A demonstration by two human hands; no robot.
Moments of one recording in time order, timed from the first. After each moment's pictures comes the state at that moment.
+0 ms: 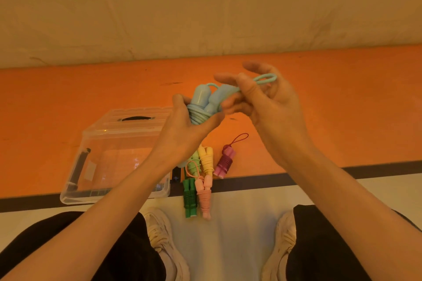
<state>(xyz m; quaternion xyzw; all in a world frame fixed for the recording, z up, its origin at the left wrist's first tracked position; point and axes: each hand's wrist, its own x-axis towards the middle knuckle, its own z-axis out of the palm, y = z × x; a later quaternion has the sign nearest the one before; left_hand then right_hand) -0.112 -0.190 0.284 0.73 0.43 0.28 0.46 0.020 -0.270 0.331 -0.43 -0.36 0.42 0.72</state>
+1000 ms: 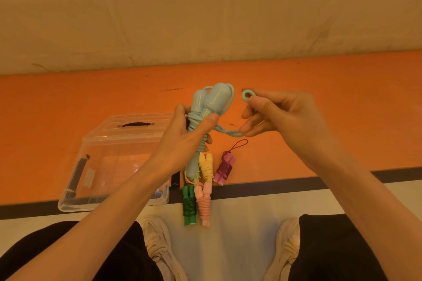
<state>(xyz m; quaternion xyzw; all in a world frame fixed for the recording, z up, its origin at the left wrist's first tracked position) -0.110 -0.198 0.293 0.64 0.37 0.30 0.60 0.053 -0.285 0.332 -0.56 -0.43 0.40 0.59</state>
